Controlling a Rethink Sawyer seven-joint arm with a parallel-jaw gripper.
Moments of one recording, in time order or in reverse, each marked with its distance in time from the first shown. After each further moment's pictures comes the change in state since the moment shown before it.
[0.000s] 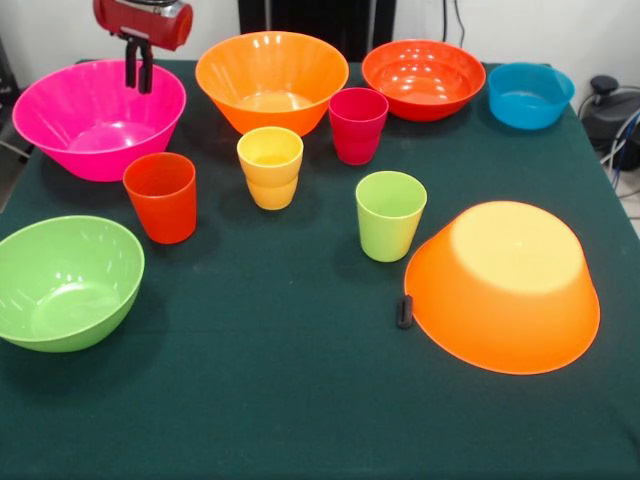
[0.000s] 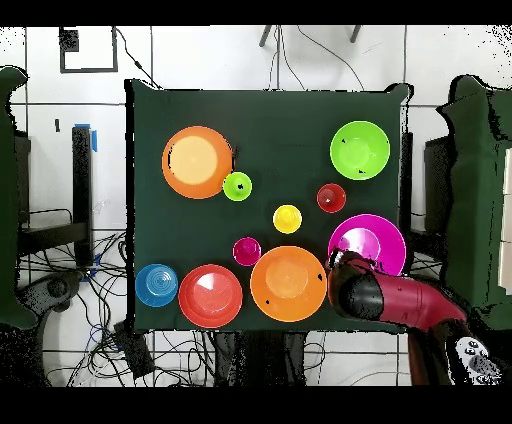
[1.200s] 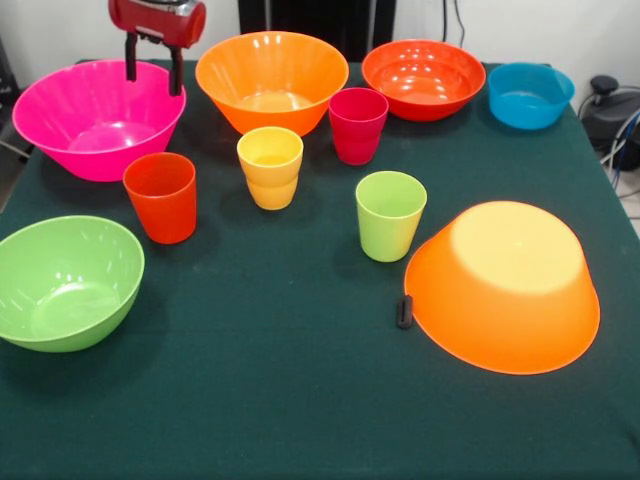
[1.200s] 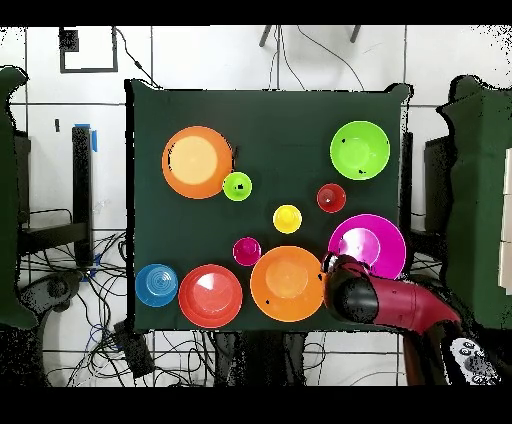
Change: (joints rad) arm -0.001 0.000 0.011 0.029 0.000 0.000 0.000
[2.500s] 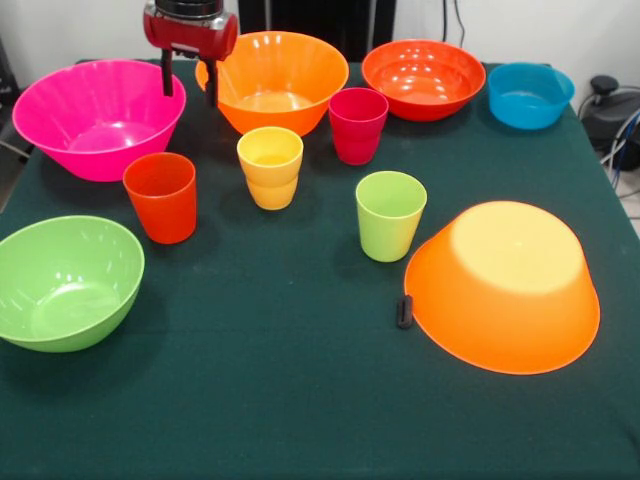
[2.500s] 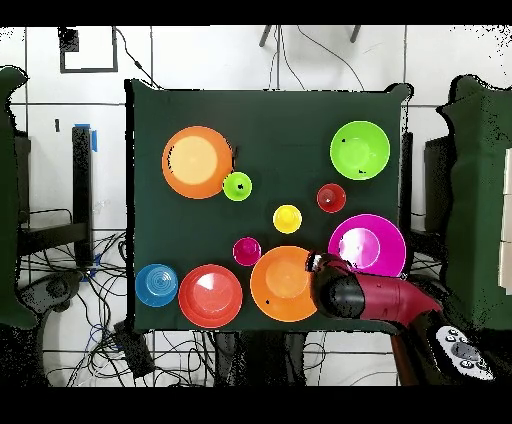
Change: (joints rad) arm -0.005 0.038 0.058 0.020 0.000 0.000 0.000
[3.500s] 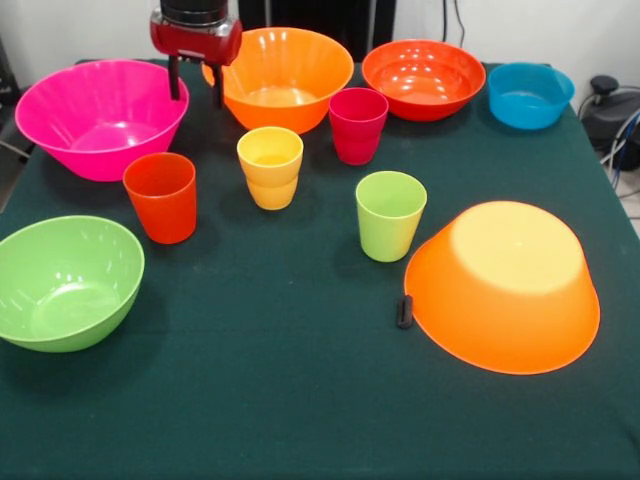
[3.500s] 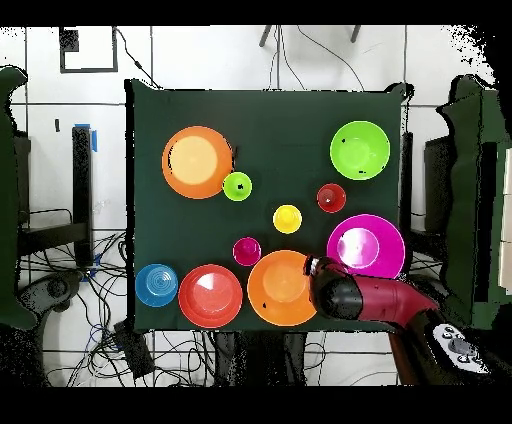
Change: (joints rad) arm -0.009 0.037 0.001 -0.002 -0.024 0.000 0.000
